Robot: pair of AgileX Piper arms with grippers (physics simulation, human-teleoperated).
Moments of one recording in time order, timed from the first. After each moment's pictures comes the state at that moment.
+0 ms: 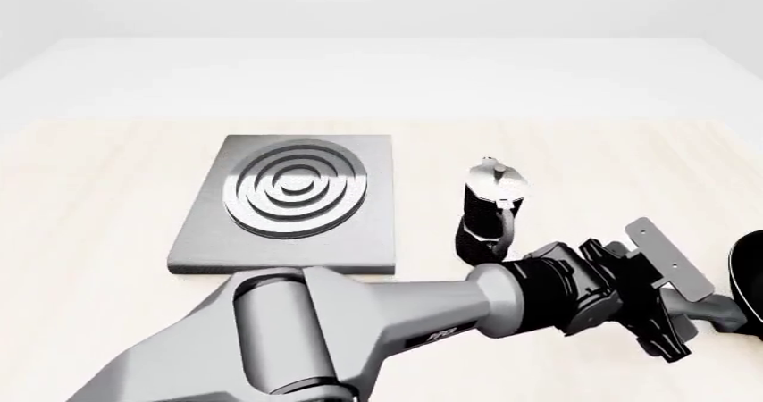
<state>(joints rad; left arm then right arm) -1.18 2.57 -2.14 0.25 0.12 0.08 0.00 -1.83 0.96 0.05</state>
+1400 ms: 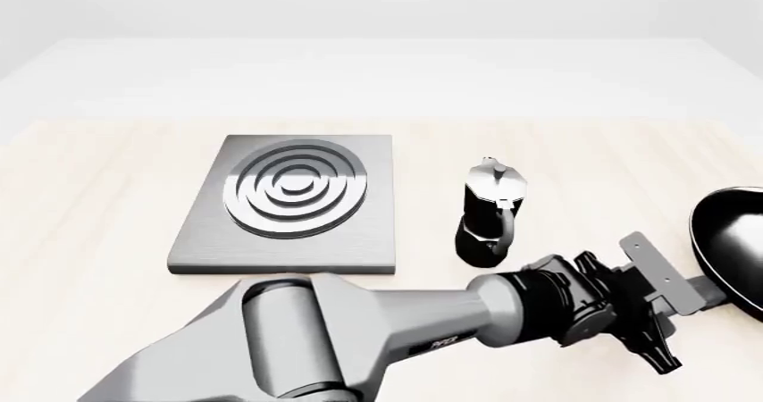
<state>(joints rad) -1.18 2.59 -2.12 0.23 0.12 0.11 0.00 -1.84 0.97 0.04</state>
